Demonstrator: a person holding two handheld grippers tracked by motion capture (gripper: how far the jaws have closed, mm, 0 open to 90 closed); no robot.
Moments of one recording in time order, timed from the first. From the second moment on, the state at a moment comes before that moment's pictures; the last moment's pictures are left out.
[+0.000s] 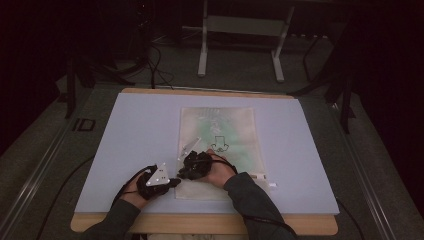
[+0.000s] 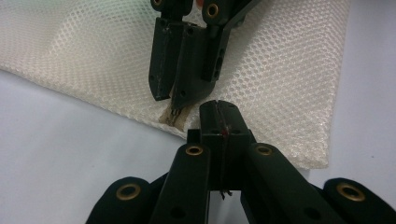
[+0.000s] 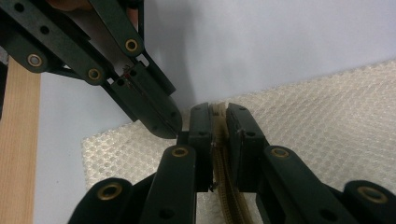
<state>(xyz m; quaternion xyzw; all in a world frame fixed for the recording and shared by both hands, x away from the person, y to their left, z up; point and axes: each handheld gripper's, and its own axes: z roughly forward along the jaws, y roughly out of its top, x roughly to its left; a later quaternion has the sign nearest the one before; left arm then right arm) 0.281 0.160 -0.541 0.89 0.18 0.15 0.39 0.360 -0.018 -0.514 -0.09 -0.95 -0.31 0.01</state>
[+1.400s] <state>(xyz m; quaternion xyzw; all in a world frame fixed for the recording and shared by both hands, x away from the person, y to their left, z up) 0.281 0.154 -0.540 0.89 0.18 0.17 0.39 0.357 -0.035 -0.518 -0.08 -0.95 -0.31 0.01</state>
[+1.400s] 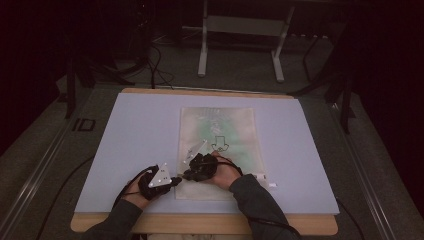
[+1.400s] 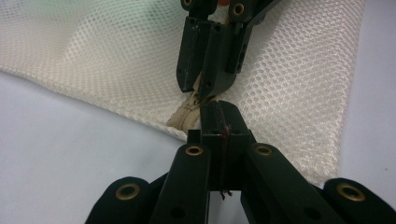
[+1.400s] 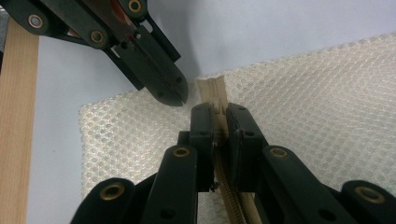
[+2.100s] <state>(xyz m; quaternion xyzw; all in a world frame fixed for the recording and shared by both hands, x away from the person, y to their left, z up) 0.282 0.151 -0.542 0.89 0.19 0.17 0.38 0.355 -0.039 -0.517 -0.08 -0.95 -0.31 0.01</state>
